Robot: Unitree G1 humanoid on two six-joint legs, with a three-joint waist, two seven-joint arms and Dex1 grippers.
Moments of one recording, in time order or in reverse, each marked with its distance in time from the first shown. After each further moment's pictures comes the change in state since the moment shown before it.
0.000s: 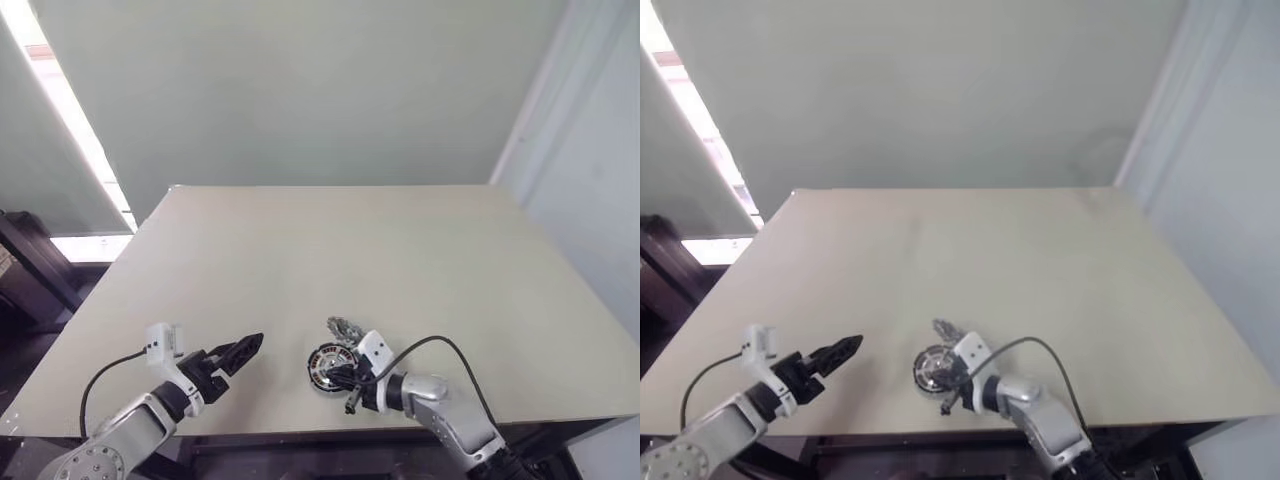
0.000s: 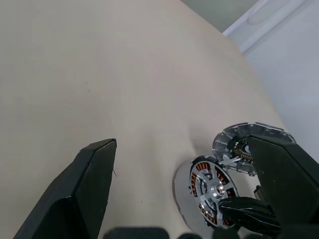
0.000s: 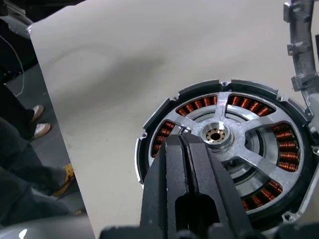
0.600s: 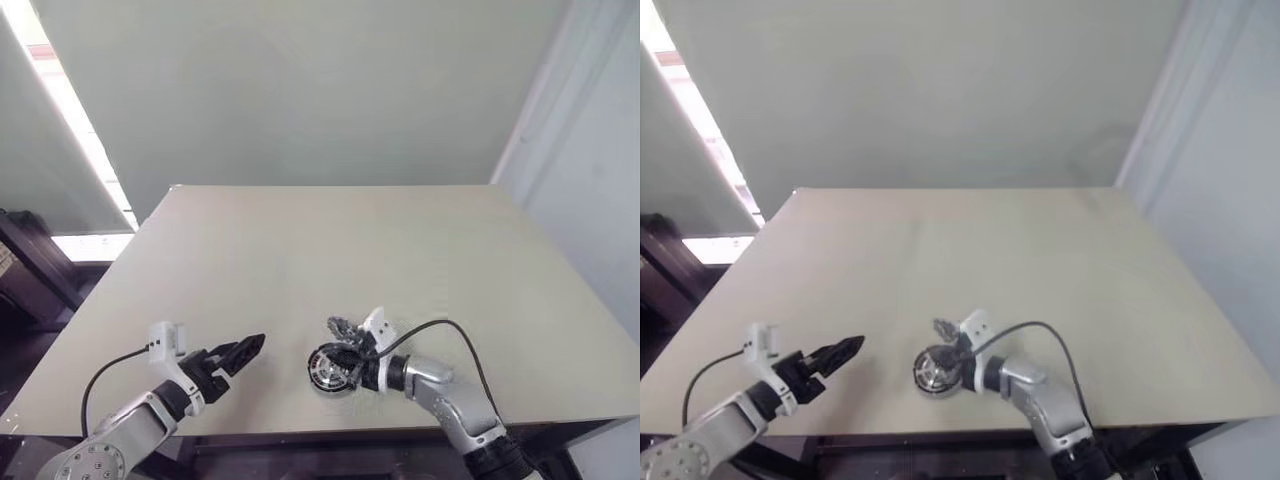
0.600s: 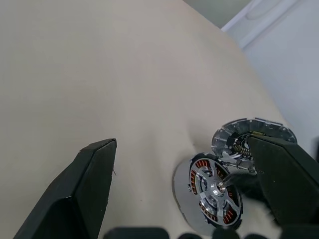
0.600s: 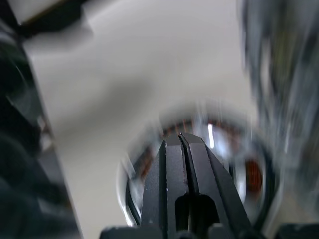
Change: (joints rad) left arm -0.005 0.007 -0.013 0.000 0.019 0.004 -0.024; right arm -0.024 0.019 -0.063 0.049 0.032 -0.012 0.018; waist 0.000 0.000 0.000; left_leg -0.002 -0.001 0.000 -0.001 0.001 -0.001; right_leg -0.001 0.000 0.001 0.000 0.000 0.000
